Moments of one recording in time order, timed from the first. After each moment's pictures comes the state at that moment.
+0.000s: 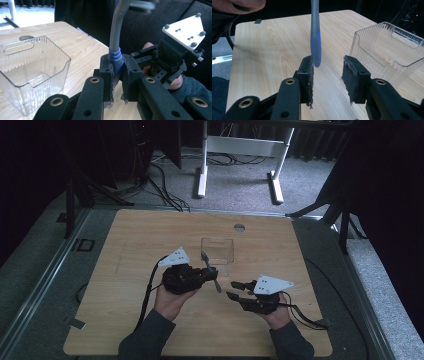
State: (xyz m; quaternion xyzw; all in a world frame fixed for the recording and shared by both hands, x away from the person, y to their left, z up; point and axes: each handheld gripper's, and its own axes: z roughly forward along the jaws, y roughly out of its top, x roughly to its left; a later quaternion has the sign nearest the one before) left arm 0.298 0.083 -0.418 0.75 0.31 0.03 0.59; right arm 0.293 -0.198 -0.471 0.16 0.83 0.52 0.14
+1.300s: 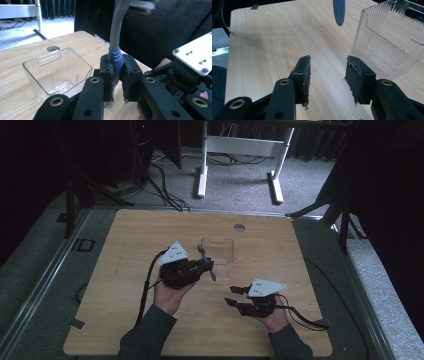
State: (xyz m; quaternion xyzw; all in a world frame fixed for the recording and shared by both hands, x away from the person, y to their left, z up) left arm 0.304 0.086 -0.408 0.74 0.32 0.11 0.58; right arm 0.292 -0.193 -0.489 0.18 0.85 0.49 0.12
